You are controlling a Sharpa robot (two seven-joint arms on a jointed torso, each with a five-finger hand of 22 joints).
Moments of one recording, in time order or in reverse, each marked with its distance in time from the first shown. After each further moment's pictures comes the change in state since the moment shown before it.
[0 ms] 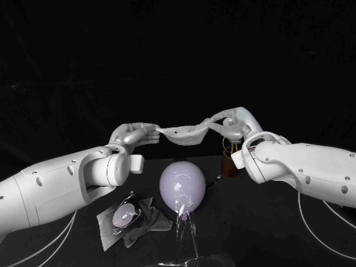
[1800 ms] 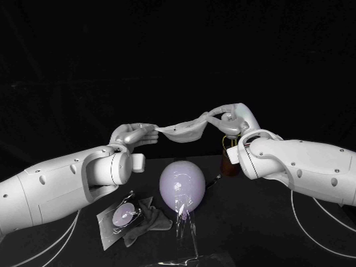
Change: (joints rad) left arm 0.000 0.011 0.000 0.001 0.021 -0.066 -0.009; left_hand -0.012 -0.012 0.010 -0.004 0.000 0.007 0.000 -0.018 0.023 0.000 0.000 0.007 0.002 -0.003 -0.003 0.012 0.005 0.000 -0.016 -0.002 0.029 0.024; right arm 0.000 0.040 0.000 -0.043 0.115 -0.054 0.108; right_hand -0.004 -0.004 0.003 -0.003 -0.004 -0.003 0.000 0.004 0.012 -0.001 0.001 -0.003 -0.001 -0.002 0.002 -0.001 0.001 -0.001 0.000 -0.003 0.000 -0.001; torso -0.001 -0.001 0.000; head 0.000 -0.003
